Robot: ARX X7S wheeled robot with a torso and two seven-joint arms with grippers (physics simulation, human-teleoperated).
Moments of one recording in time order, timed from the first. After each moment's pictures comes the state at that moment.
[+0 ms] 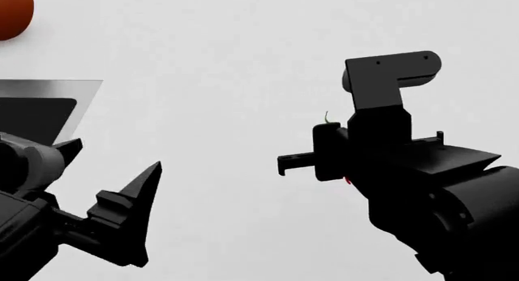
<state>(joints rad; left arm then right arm) -1.30 -0.96 1.31 0.67 -1.59 -0.14 -0.87 1.07 0.37 -0.33 0.15 0.82 1.22 0.29</state>
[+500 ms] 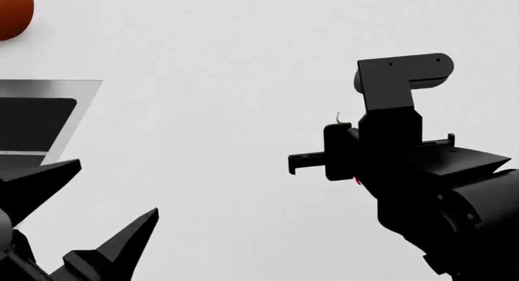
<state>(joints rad) -1.36 -1.10 1.28 0.86 -1.65 -0.21 -0.74 1.07 0.39 -0.33 0.17 0.82 1.20 0.29</state>
